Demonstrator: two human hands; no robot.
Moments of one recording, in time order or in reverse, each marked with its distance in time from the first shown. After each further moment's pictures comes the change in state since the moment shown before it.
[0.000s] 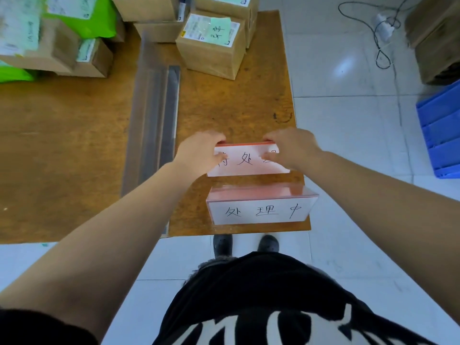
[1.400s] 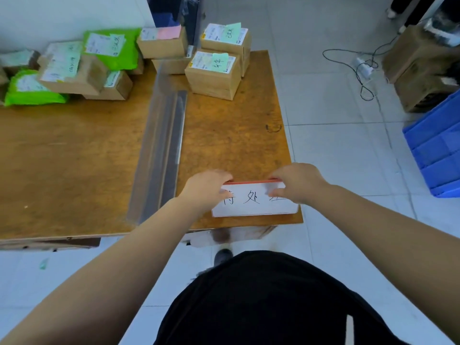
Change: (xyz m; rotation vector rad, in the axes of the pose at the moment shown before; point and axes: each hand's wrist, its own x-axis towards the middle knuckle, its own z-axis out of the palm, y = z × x) left_hand -0.091 0.037 0.012 0.079 -0.143 0.065; right_hand -0.096 -0.010 0.017 -0.100 -0.033 -0.065
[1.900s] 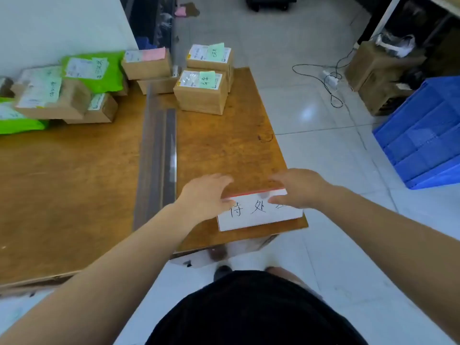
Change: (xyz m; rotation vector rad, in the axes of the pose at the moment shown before) left_hand 0.002 -0.019 -0.018 0.064 0.037 0.150; right_hand -0.005 -0.015 -0.005 0.085 -0.045 0.100
